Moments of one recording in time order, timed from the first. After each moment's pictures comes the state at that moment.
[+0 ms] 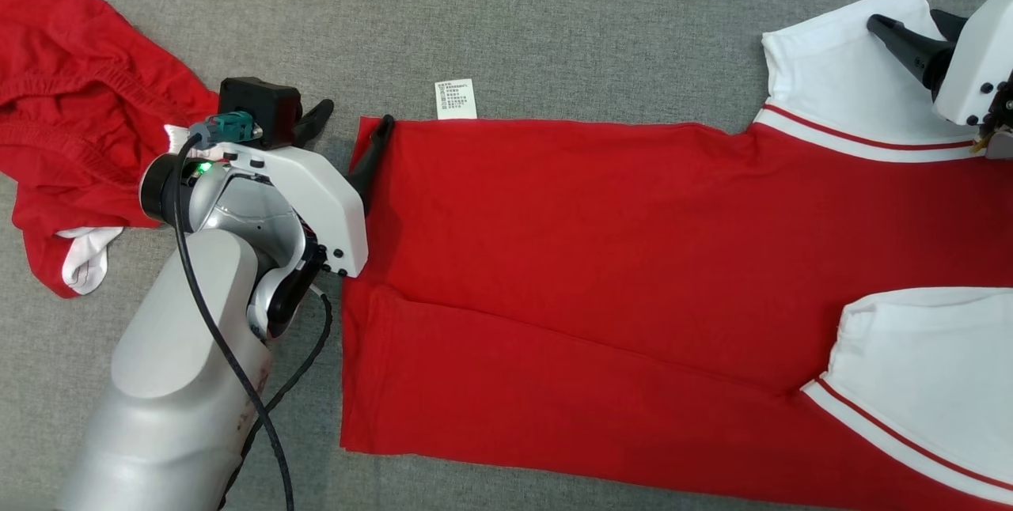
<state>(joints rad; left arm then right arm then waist) -0.68 0.18 -0.37 0.49 -0.43 -0.08 0.24 -1.08 -0.51 0.60 0.76 0.92 0.13 0.47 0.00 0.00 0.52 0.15</state>
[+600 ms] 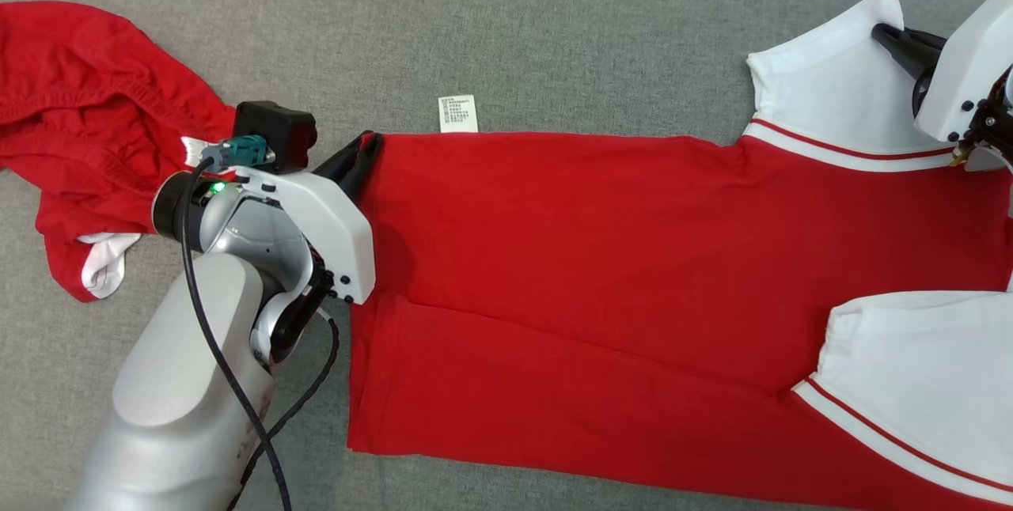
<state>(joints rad) -0.63 0.20 -0.39 0.40 -0.45 -0.07 0.27 -1.10 -0.54 0.74 0.75 1.03 0.13 0.39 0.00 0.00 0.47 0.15</state>
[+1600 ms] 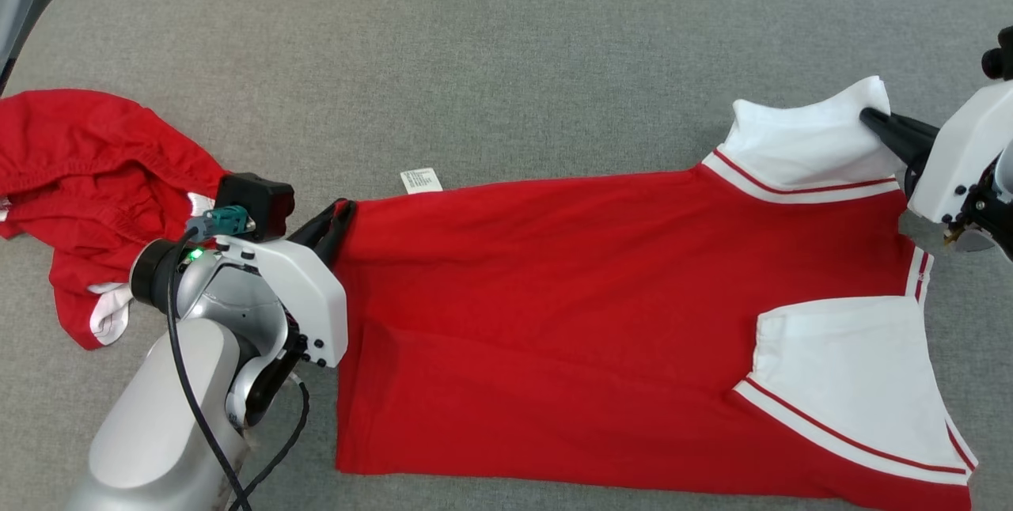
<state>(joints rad) -0.50 0.28 -0.40 0.34 -0.47 -0.05 0.26 -0.99 -0.62 0.91 0.69 1.25 0.13 0.26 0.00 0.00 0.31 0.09</state>
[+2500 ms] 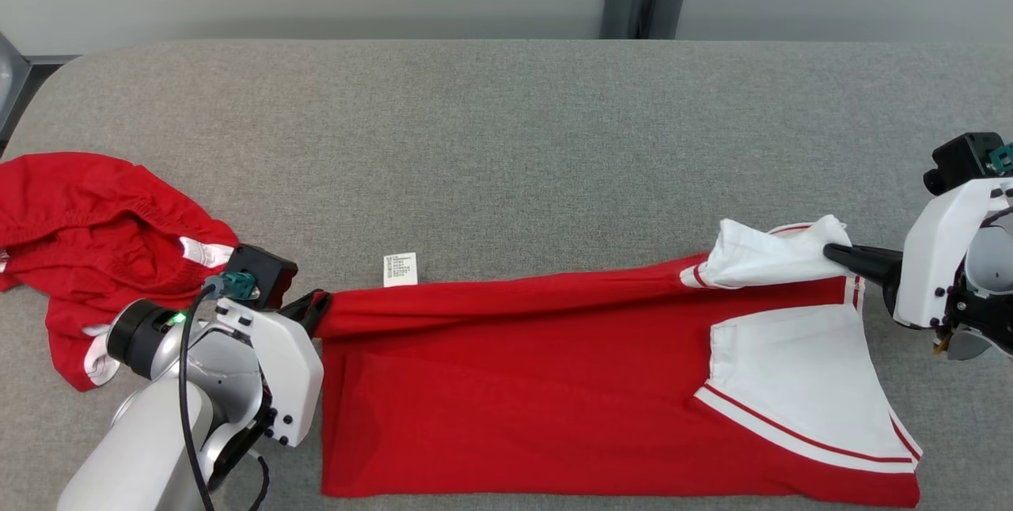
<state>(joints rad) -0.39 0.41 -0.48 0.29 -0.44 -0.08 0.37 -0.85 -0.71 1.04 0.55 1.40 0.13 0.40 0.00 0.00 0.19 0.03</state>
